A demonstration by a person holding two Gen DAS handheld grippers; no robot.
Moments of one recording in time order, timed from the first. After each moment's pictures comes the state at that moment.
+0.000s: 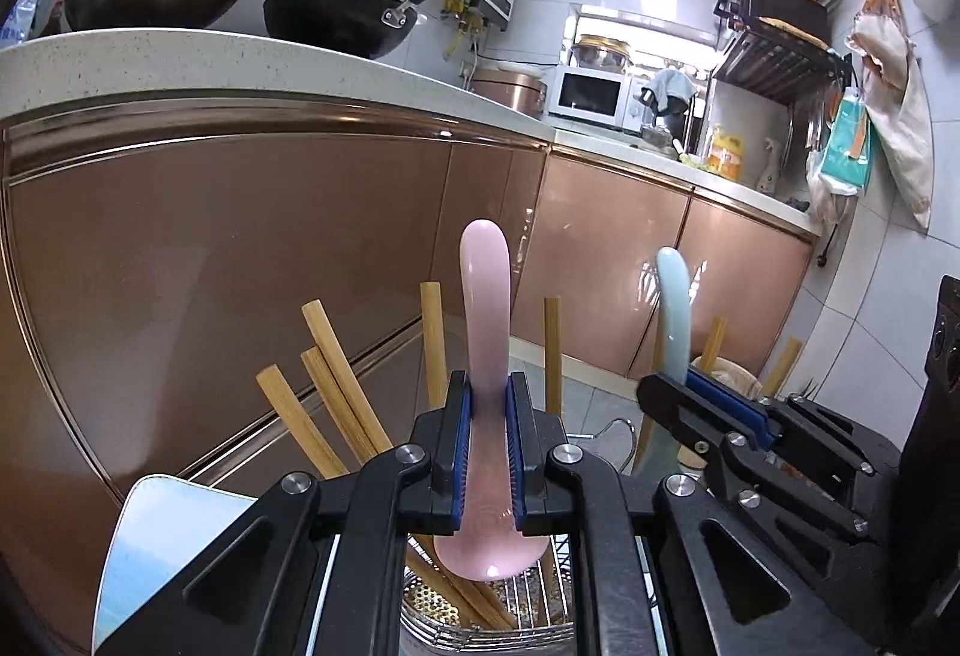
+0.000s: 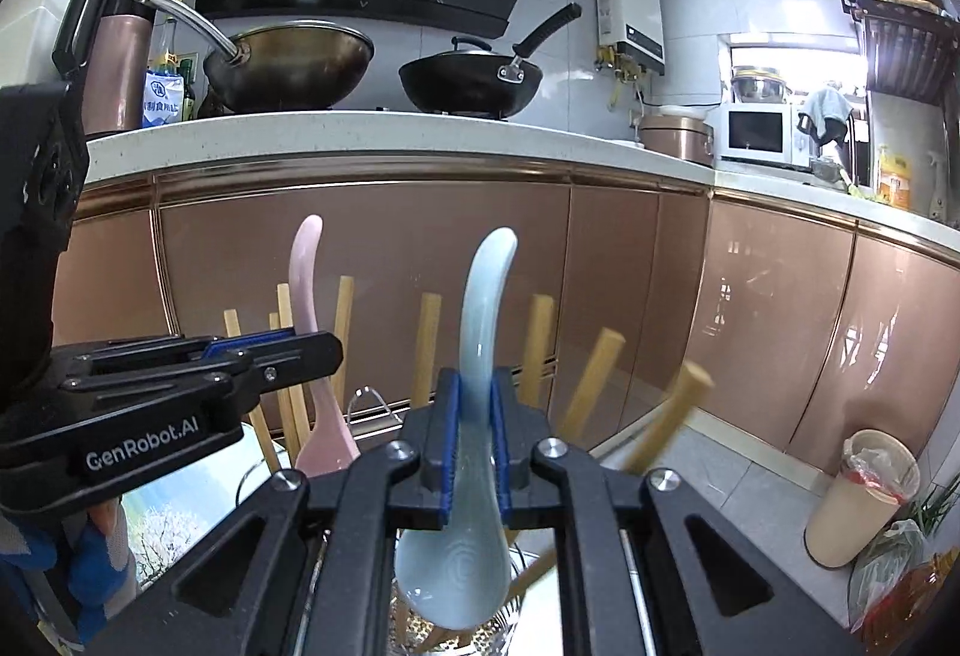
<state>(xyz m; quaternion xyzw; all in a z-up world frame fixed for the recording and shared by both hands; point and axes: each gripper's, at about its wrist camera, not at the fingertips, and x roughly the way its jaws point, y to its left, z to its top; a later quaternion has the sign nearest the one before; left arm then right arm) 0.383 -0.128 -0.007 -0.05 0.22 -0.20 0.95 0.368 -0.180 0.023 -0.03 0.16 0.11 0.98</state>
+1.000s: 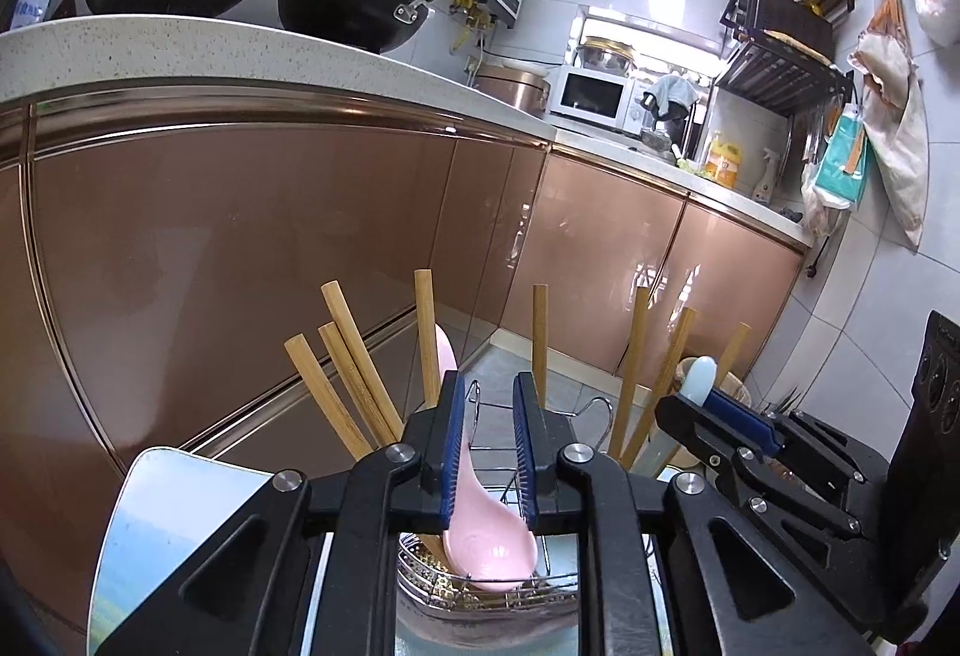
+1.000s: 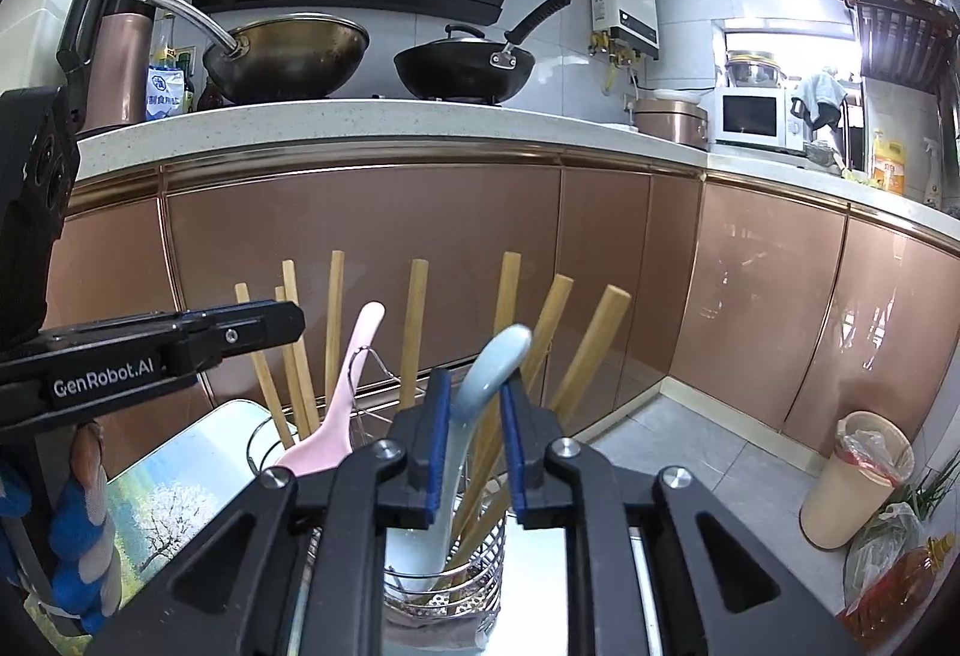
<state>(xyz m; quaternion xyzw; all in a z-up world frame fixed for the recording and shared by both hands) 0.368 -0.113 0.000 -0.07 0.23 -0.21 0.95 0.347 -0.186 0.026 -0.02 0.18 0.10 0.98</state>
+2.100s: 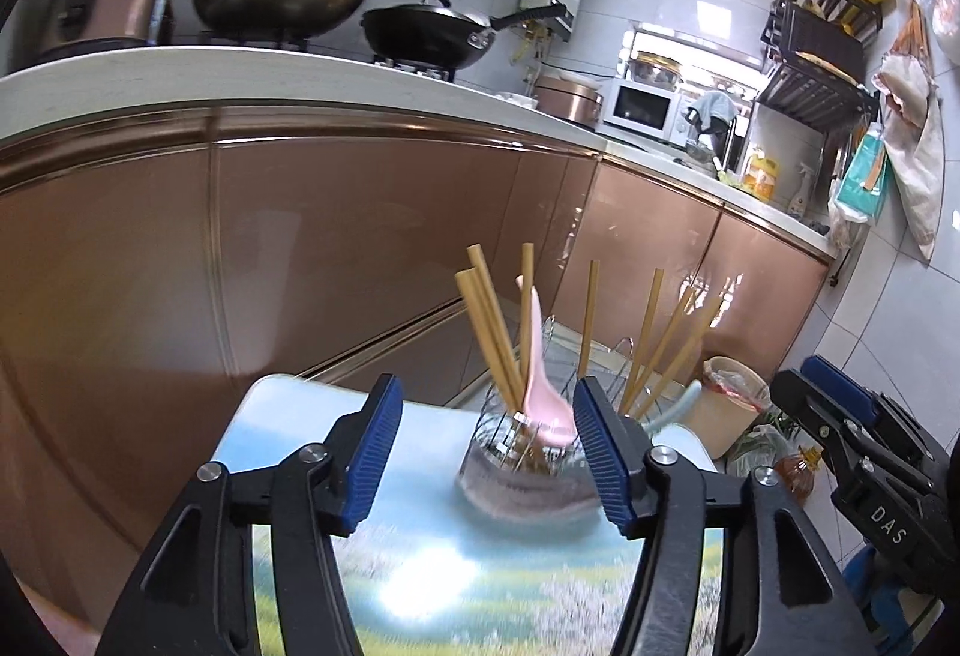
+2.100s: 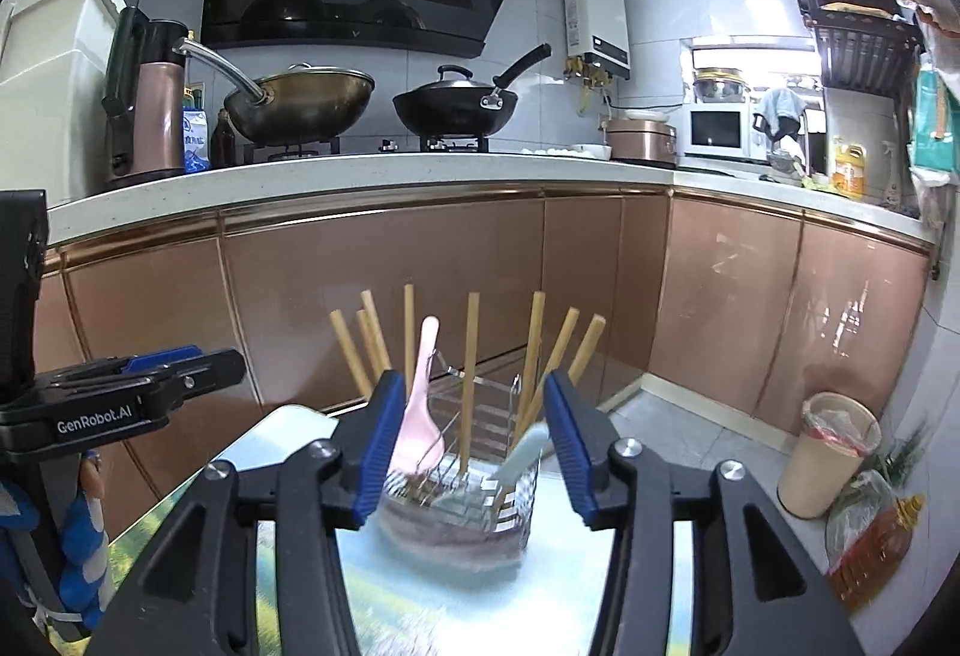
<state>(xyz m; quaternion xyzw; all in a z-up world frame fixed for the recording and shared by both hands) 0.250 -0.041 0.025 -0.08 0.24 -0.13 0.96 0.225 -0.163 0.076 -0.01 0.17 0.07 0.98</state>
